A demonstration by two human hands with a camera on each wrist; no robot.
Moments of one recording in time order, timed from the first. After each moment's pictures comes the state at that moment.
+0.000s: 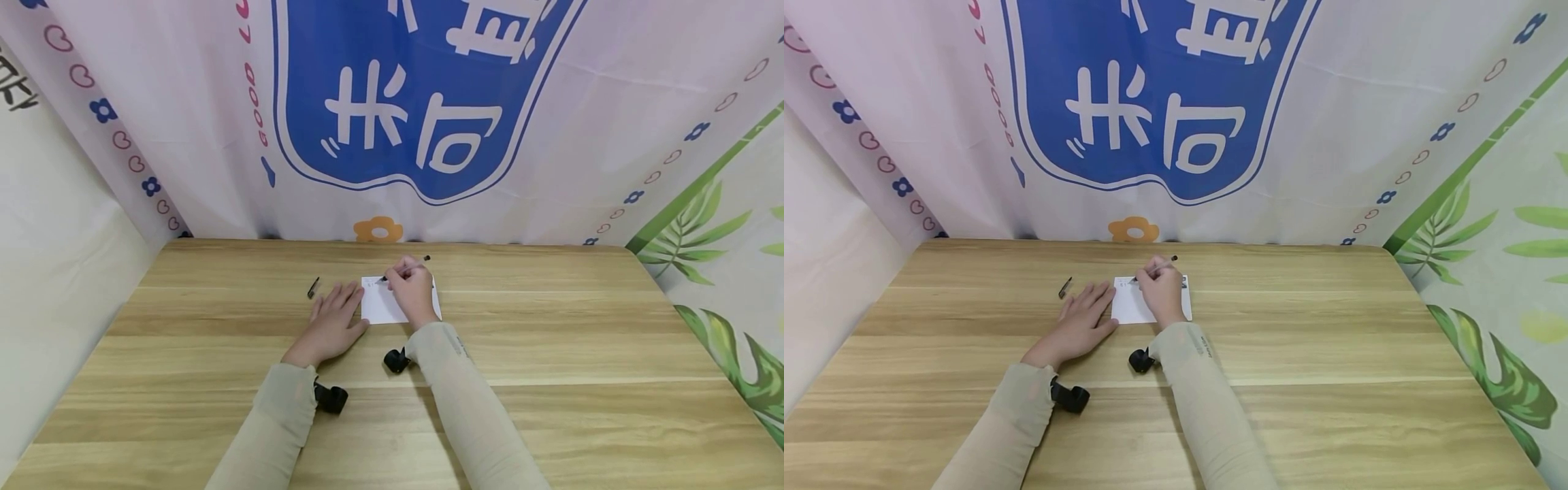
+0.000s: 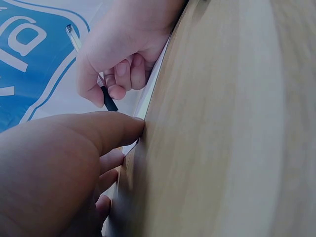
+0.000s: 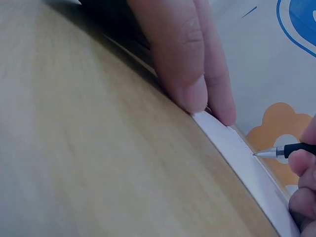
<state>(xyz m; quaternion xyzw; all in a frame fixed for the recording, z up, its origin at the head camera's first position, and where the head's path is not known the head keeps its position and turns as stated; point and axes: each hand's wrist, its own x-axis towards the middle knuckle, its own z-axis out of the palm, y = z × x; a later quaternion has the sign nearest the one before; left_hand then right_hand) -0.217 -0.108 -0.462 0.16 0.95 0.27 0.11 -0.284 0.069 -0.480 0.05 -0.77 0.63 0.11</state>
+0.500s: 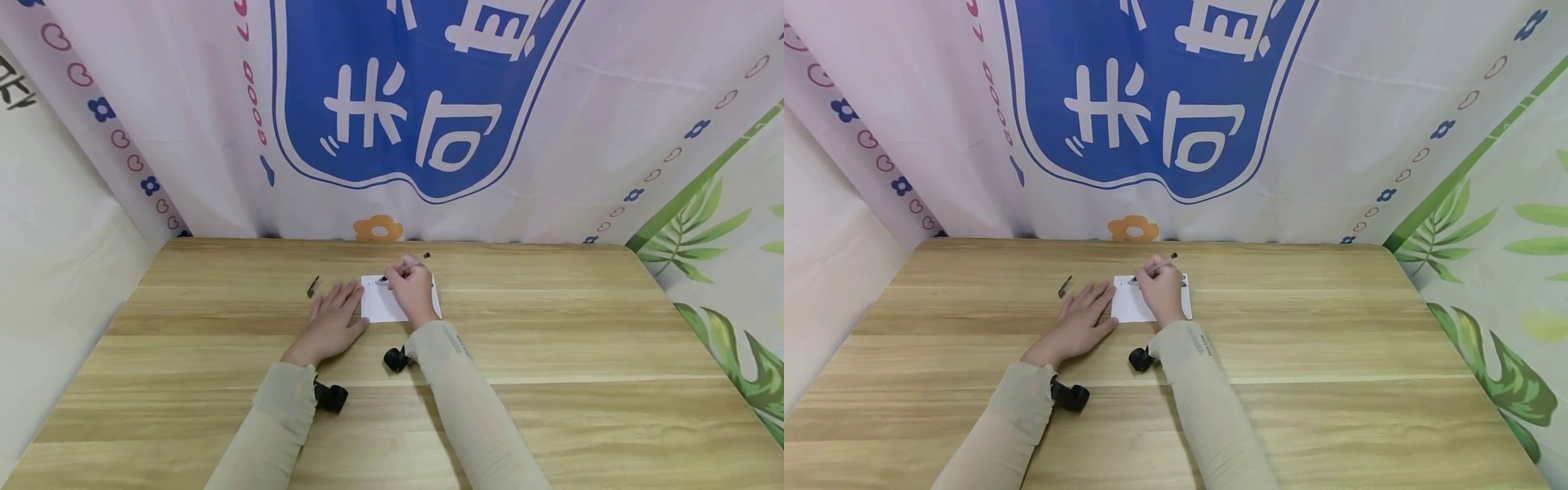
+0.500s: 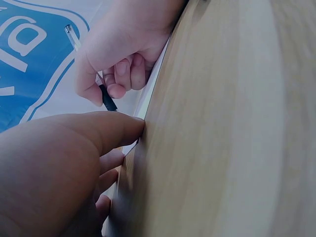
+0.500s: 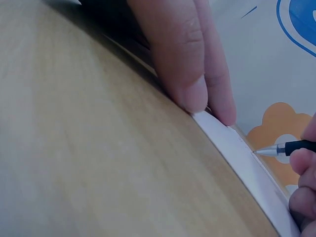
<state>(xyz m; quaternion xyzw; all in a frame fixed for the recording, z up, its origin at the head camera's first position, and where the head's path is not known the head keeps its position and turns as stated) -0.216 -0.107 -0.459 0.16 0.94 0.27 0.11 -0.287 0.070 -0.483 0.06 -0.76 0.64 0.12</state>
